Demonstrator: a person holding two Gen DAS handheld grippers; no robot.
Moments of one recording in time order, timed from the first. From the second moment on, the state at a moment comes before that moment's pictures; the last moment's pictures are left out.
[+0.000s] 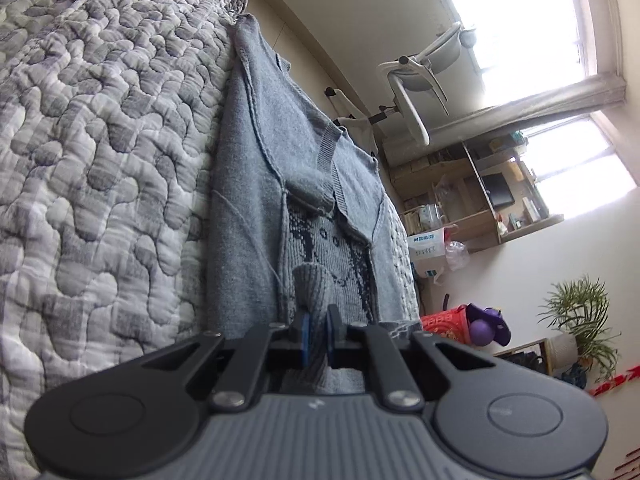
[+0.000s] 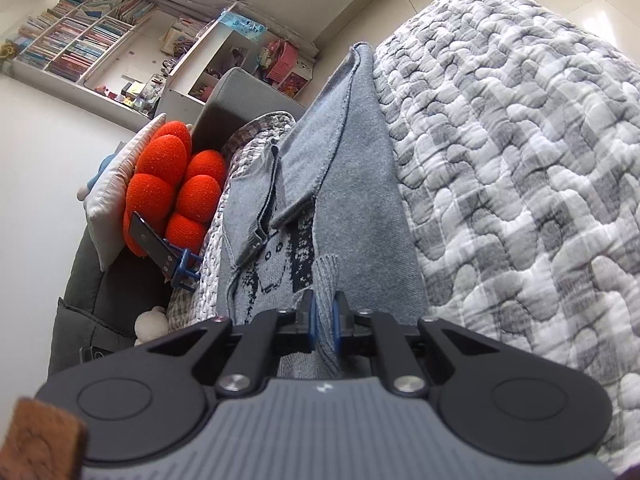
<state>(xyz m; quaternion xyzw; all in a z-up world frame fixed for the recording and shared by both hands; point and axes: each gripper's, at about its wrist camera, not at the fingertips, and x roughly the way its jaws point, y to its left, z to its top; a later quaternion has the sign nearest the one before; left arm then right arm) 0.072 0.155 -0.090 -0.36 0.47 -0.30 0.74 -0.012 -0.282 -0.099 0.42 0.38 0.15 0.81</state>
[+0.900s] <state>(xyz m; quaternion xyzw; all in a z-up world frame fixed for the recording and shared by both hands) 0.124 0.158 -0.102 -0.40 0.47 -0.22 0.76 0.056 -0.297 -0.103 0.49 0.33 0.09 0.80</state>
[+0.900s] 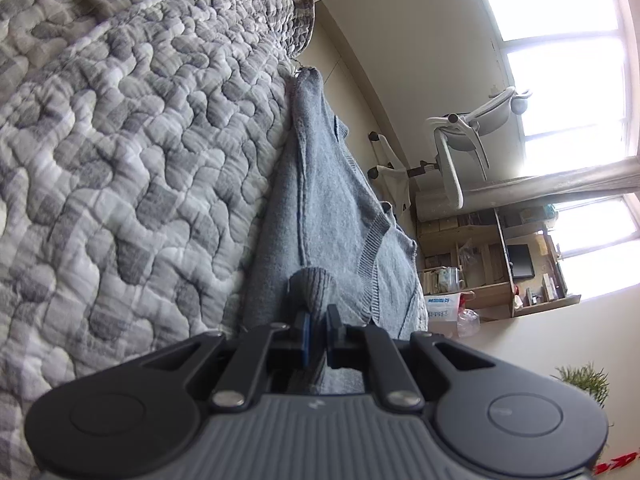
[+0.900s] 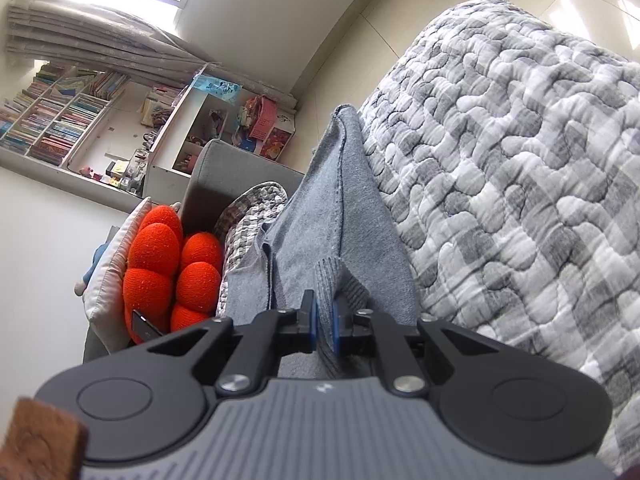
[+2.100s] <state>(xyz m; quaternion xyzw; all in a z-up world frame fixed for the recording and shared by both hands) 0.115 0.129 -0.057 -0.21 0.44 -0.19 0.85 0.053 -0.242 -0.075 0.27 0.35 0.03 0.90</state>
